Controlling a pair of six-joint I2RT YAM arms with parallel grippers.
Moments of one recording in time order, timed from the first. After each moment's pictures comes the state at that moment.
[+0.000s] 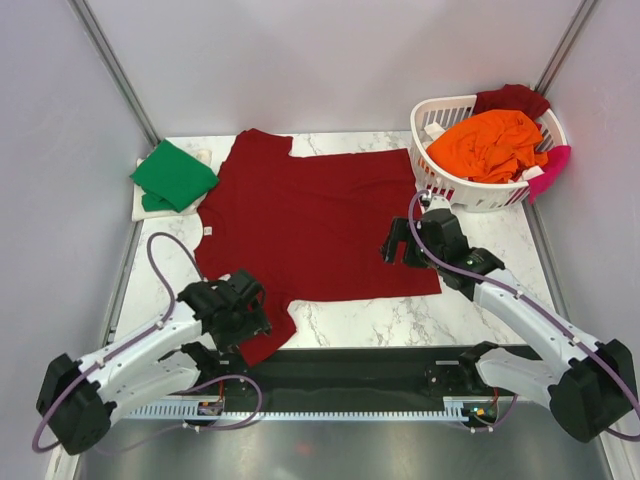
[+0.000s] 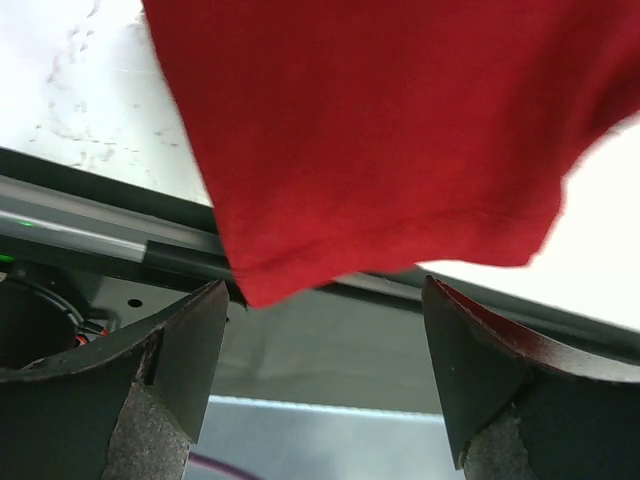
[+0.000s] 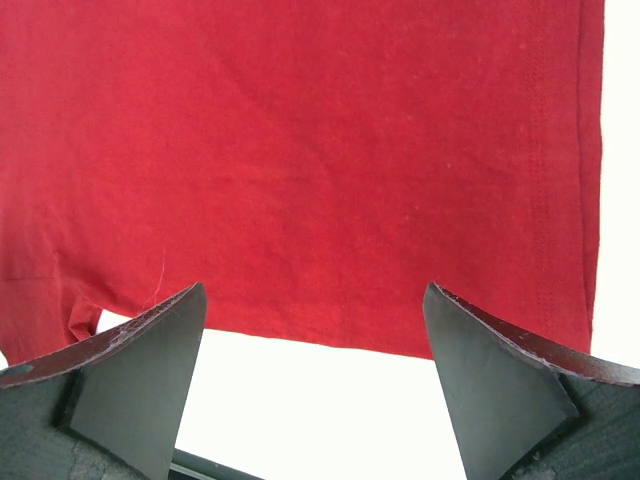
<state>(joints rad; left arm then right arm) -0.68 0.86 0.55 -1.04 -0.06 -1.19 0.50 1.07 0.76 -0.37 0.07 0.55</state>
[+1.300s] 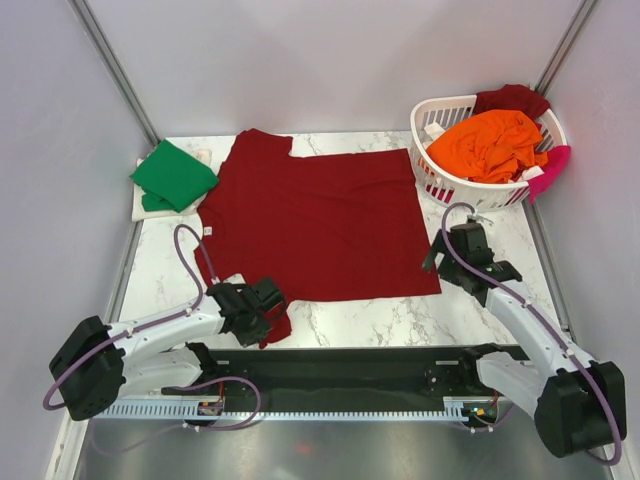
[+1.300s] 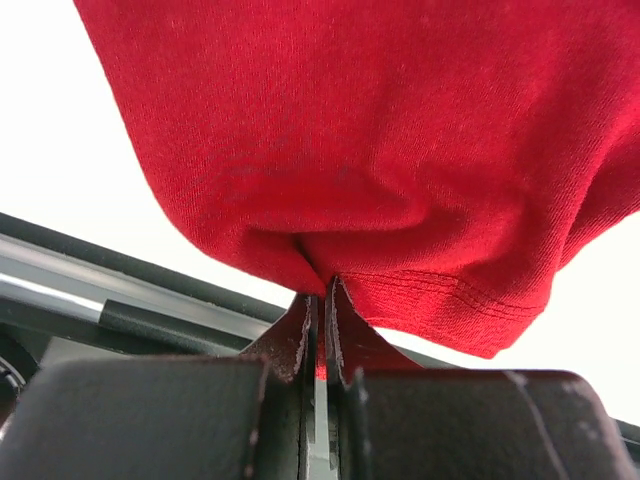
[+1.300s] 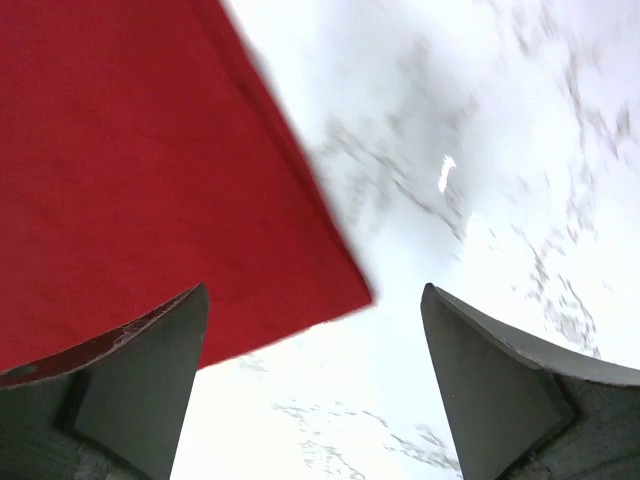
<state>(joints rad) -0.88 1.08 0.52 -0.89 -0.24 -1.39 0.26 0.99 0.63 -0.50 0.21 0.61</state>
